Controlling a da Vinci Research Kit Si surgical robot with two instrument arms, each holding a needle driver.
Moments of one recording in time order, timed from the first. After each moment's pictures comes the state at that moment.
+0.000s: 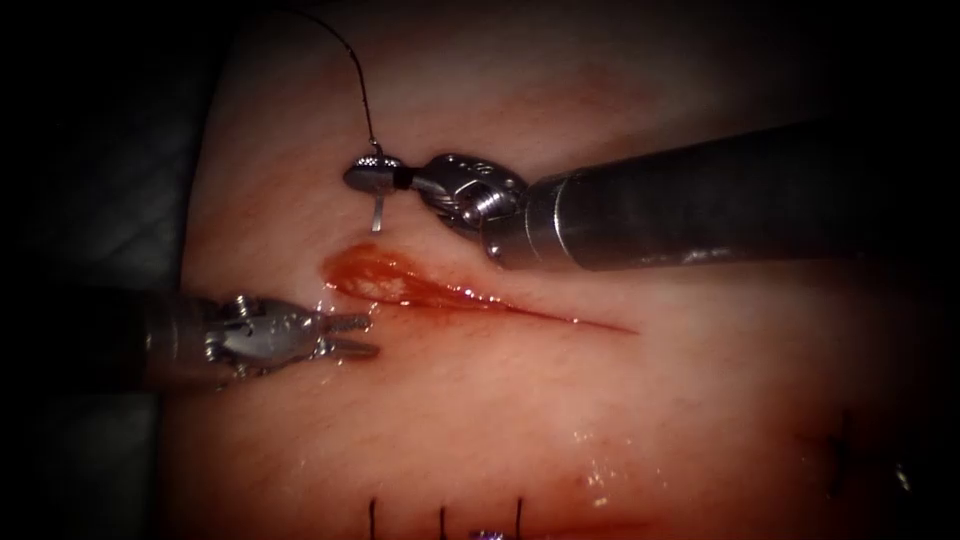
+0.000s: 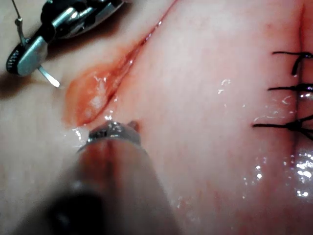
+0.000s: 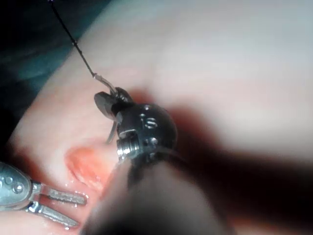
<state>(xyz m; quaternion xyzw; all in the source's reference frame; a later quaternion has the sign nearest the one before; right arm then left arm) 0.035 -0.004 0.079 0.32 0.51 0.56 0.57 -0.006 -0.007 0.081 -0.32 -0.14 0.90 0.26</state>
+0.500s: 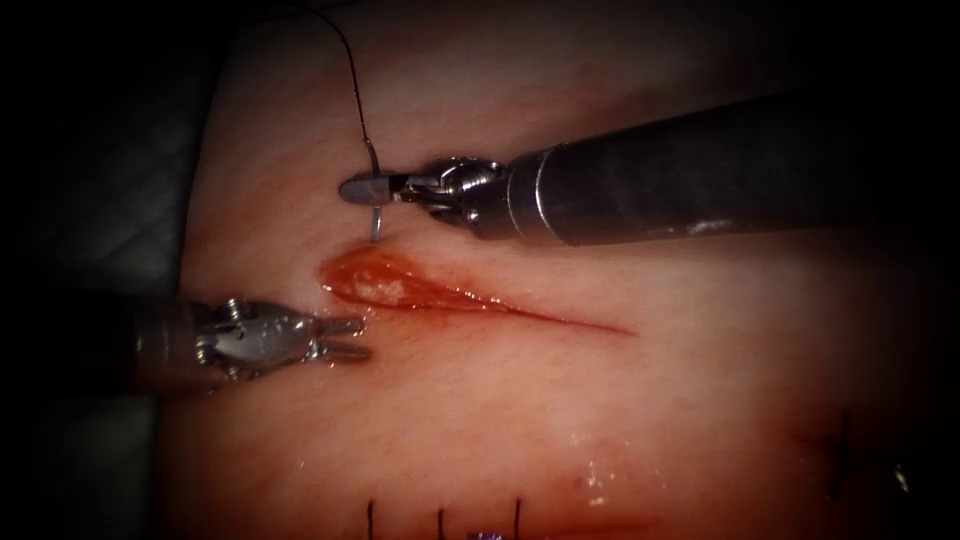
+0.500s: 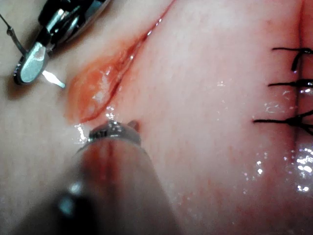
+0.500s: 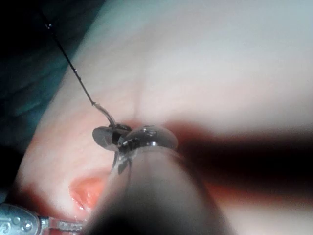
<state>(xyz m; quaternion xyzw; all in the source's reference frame) 0.036 -0.007 0.080 0.47 0.43 0.60 0.49 -0.005 -0.007 0.081 -0.32 -0.14 0.90 0.26</state>
